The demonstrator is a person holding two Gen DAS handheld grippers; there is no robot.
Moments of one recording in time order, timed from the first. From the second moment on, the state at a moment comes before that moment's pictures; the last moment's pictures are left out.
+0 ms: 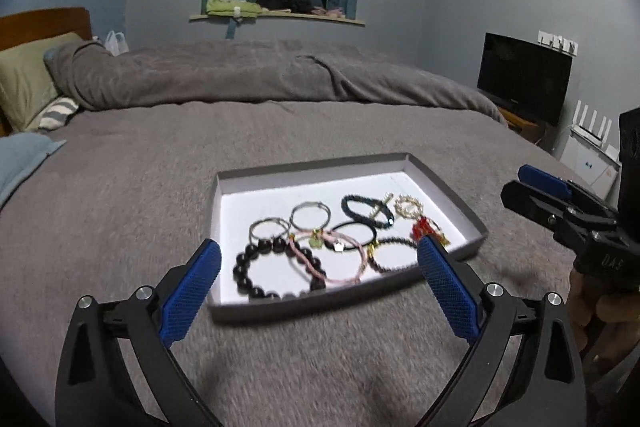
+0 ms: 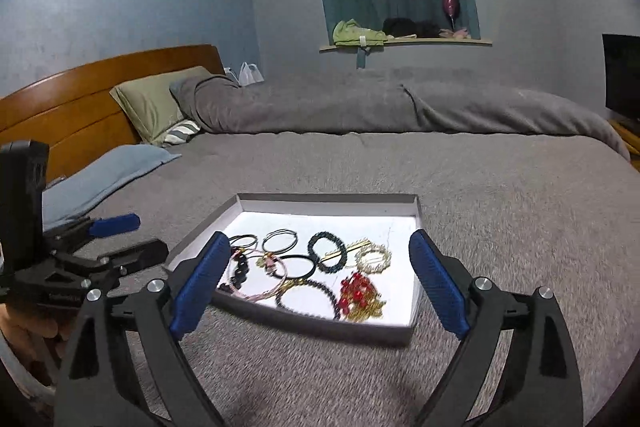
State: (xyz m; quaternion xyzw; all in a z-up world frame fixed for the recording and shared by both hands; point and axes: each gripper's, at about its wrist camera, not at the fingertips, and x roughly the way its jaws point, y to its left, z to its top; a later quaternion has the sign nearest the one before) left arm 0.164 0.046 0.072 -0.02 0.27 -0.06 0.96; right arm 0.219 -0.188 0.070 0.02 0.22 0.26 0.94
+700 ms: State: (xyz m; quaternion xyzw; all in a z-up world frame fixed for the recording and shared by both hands) left arm 0.126 0.033 0.031 -0.01 0.26 -0.05 0.96; right arm 0.188 -0.177 0.031 -0.02 0.24 0.26 0.94
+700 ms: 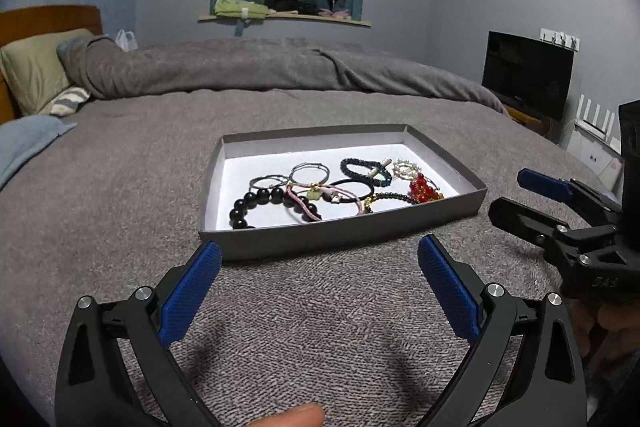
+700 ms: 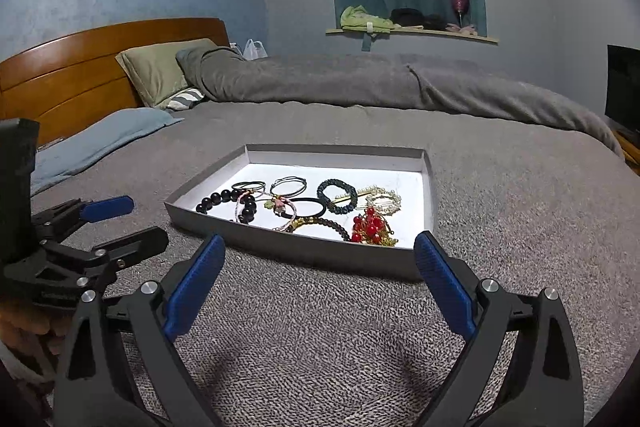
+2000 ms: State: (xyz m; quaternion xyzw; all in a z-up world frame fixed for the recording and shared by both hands) left arm 0.116 0.031 0.039 -0.01 0.24 -0.04 0.97; right arm 0.189 -0.182 0.029 -0.01 0.24 0.25 0.94
